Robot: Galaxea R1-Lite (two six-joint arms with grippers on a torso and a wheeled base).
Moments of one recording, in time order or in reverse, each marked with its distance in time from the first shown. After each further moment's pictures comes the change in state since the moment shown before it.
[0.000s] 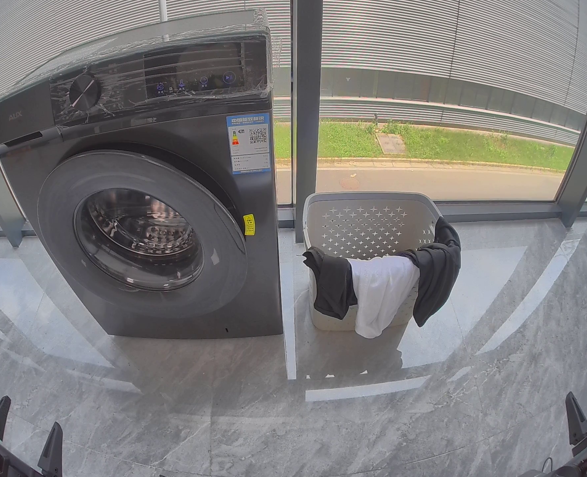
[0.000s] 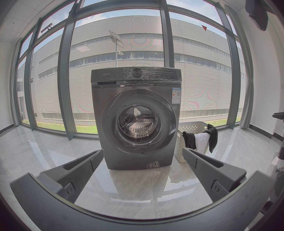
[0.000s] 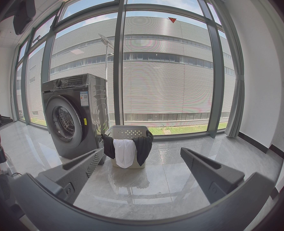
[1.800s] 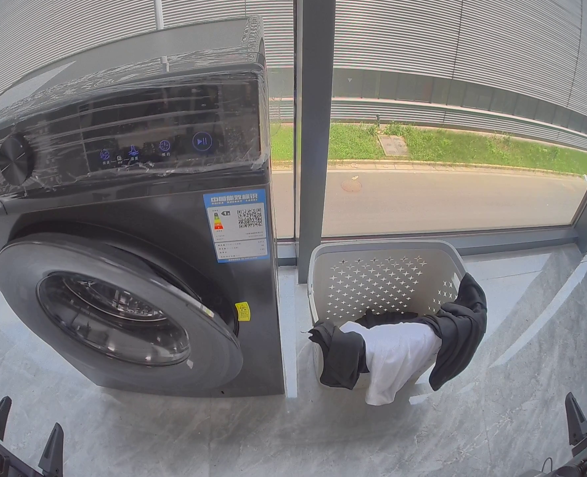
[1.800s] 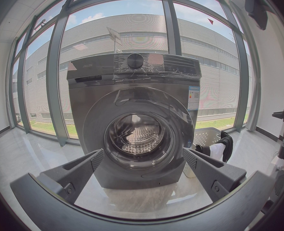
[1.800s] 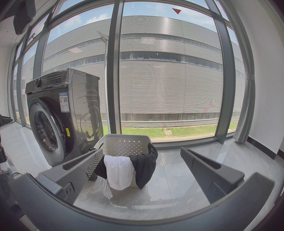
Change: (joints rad) left arm -0.004 0.002 0.000 0.003 -0.003 0.004; right arm 0.001 0.000 0.000 0.000 0.001 0.000
